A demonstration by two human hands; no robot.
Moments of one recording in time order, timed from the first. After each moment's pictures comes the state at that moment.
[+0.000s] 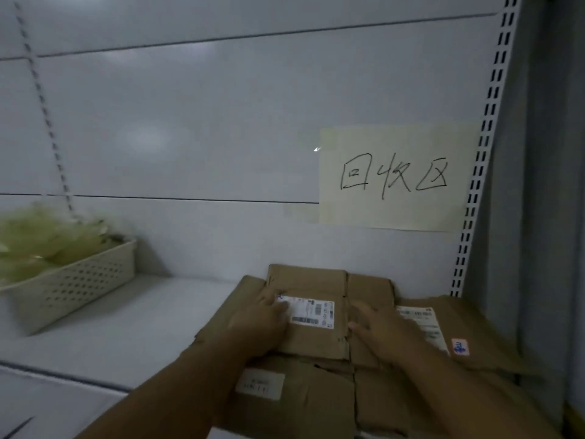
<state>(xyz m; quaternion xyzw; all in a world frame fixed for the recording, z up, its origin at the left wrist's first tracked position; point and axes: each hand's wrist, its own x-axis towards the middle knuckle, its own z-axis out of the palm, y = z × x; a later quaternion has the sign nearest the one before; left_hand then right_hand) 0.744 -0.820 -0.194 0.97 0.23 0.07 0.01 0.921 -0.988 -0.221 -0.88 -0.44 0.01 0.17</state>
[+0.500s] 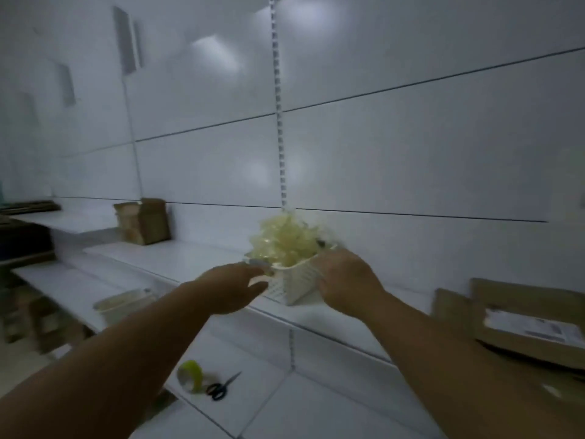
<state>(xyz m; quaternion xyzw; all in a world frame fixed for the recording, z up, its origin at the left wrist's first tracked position) 0.346 -0.700 -0.093 0.90 0.42 0.09 -0.07 0.569 -0.771 -0.112 -0.63 -0.71 -0.25 0.19</state>
